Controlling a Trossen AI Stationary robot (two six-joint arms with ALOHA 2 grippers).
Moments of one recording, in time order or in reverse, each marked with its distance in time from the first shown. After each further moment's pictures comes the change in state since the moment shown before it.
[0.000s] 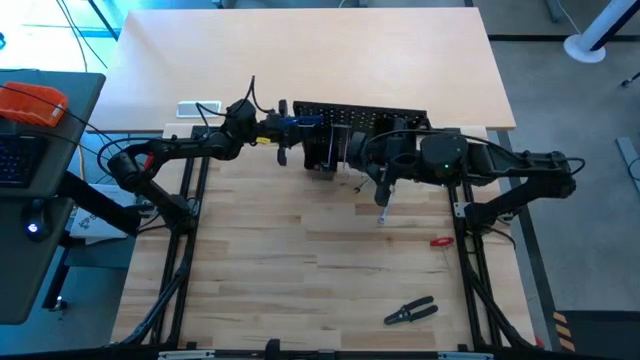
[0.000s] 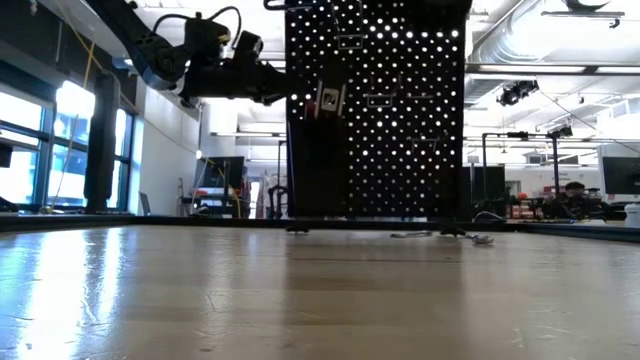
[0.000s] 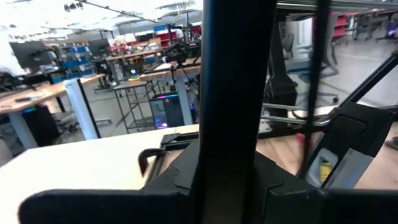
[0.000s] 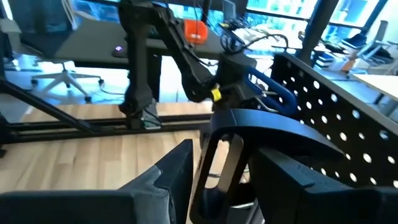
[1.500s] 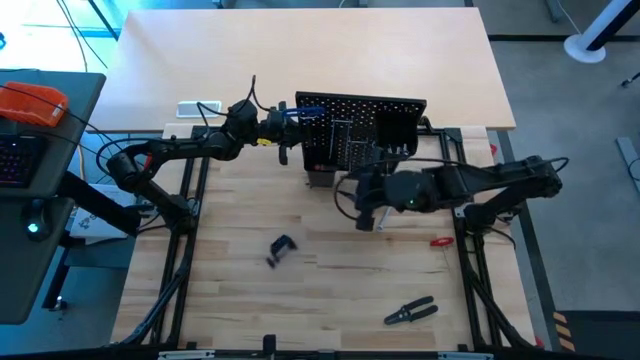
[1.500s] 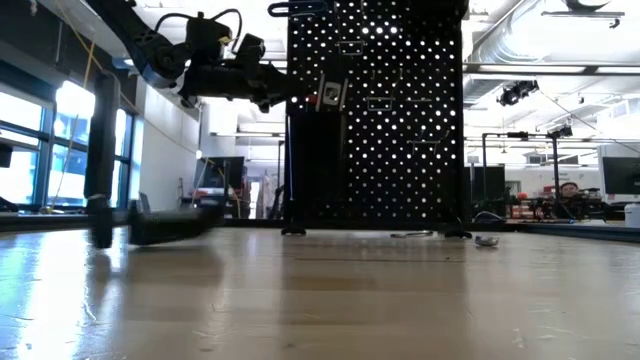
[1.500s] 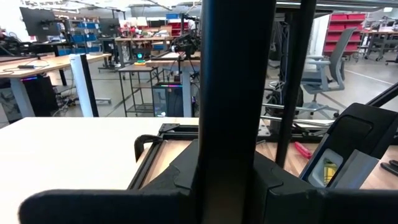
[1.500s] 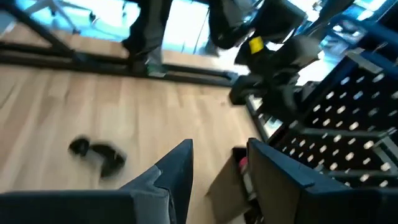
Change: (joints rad) left arm 0.008 -0.001 0.000 -0.046 -0.073 -0.126; right arm 0.124 0.147 0.000 -0.096 0.132 -0.019
